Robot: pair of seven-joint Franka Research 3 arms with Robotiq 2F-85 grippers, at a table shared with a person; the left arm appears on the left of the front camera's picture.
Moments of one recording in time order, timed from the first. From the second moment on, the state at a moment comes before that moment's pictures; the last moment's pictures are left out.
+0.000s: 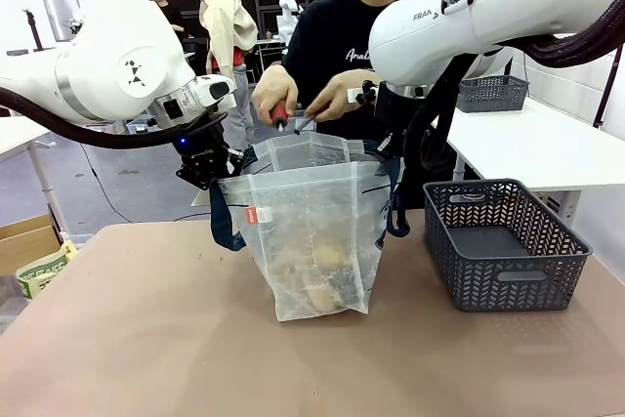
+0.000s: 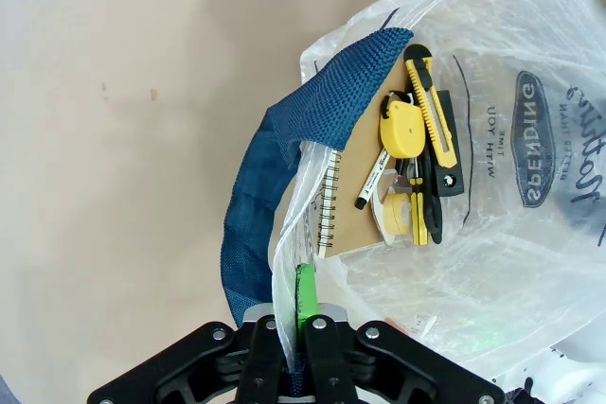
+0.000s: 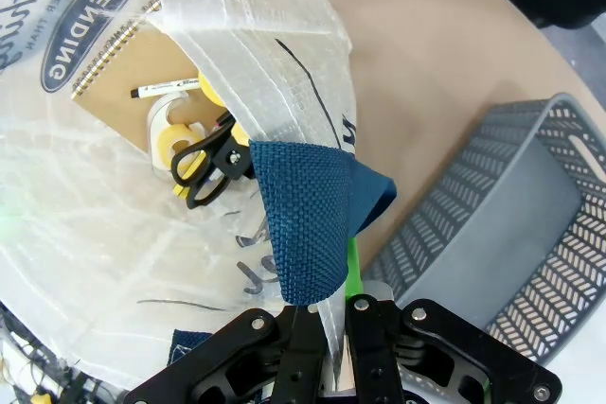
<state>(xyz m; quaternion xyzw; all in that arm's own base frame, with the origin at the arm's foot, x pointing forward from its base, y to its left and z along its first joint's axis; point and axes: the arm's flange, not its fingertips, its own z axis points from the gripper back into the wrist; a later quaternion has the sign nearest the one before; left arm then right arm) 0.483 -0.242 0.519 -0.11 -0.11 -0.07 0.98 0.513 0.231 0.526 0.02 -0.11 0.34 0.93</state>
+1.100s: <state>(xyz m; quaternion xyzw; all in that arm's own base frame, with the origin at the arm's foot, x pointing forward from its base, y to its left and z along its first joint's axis) 0.483 -0.242 0.519 -0.11 -0.11 -0.07 0.98 0.513 0.231 0.526 0.02 -0.11 0.34 0.93</state>
